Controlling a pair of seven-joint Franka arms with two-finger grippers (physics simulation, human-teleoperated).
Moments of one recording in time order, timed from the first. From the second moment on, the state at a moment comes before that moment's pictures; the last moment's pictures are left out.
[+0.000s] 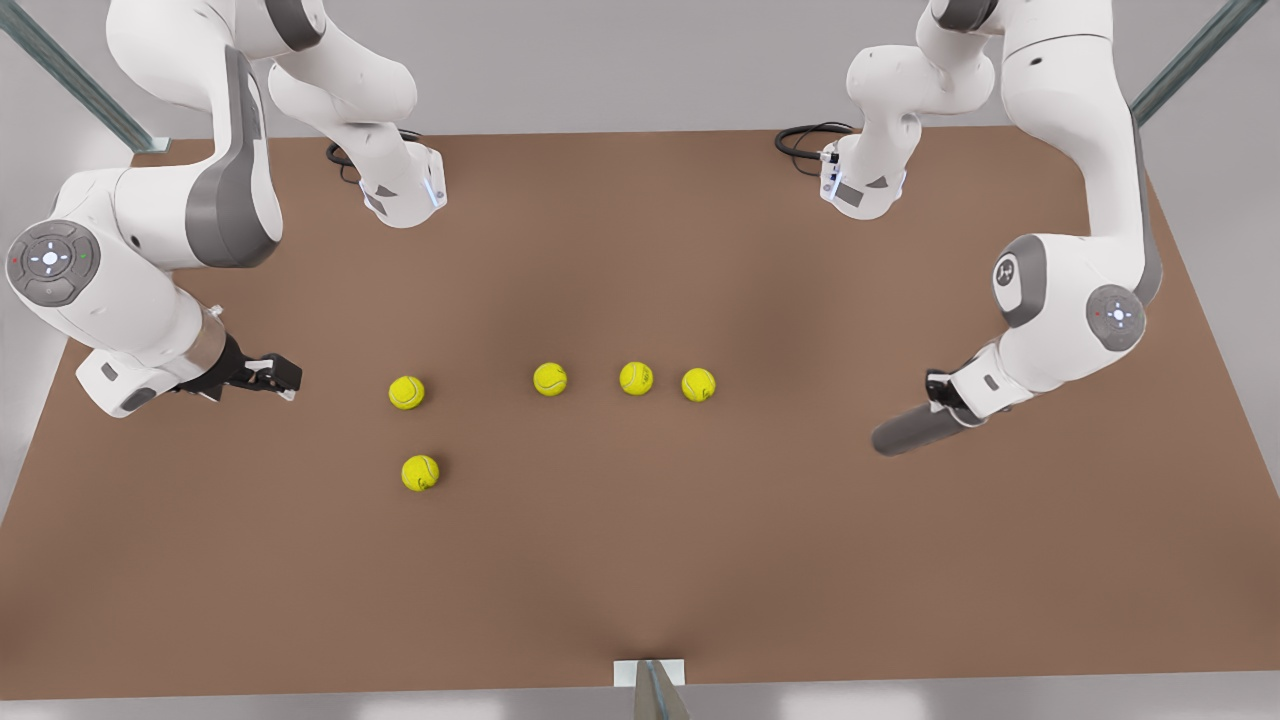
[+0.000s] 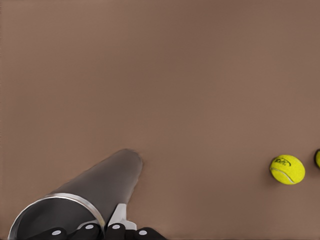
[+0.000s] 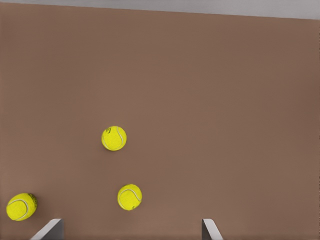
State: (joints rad) left arm -0.12 0.21 0.07 -1.78 -0.13 1.95 0.27; right arm -0.05 0.26 0.16 -1.31 -0.11 1.54 0.09
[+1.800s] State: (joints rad) left arm -0.13 0.29 0.06 -1.77 -0.08 1.96 0.21; right arm -0.05 0.26 0.16 -1.31 -0.11 1.54 0.09
